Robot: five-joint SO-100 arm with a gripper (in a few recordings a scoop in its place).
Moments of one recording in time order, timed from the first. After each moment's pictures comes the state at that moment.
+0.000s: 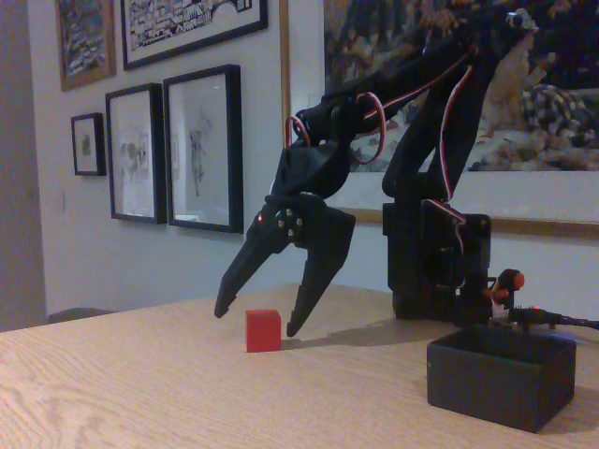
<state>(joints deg) -17.0 119.4 150.9 46.4 -12.7</state>
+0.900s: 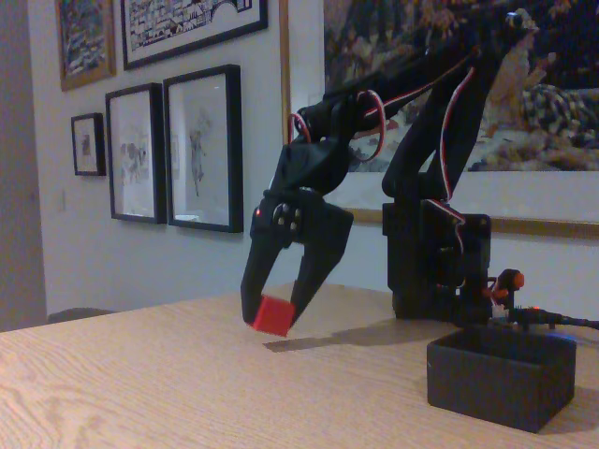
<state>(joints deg) -15.7 124.5 150.4 47.5 -10.5</state>
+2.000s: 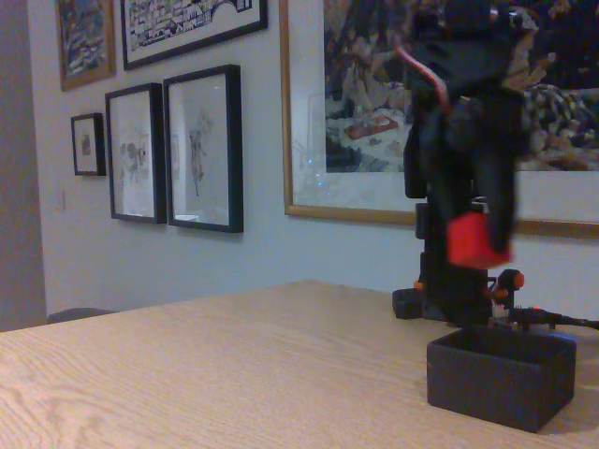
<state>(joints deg) 36.5 136.0 135.3 72.9 22.1</state>
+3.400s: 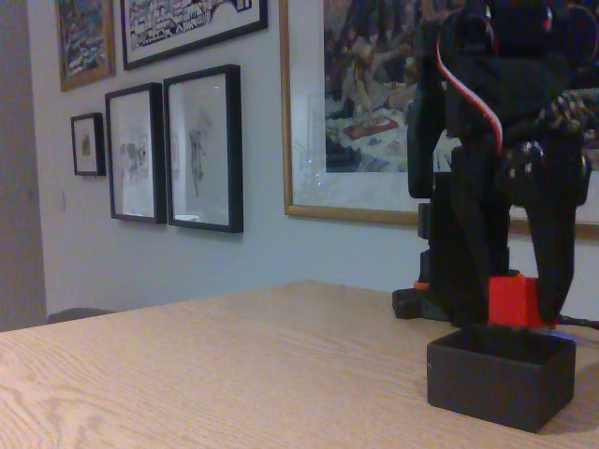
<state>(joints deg) 40.6 104.9 118.8 70.5 26.5</state>
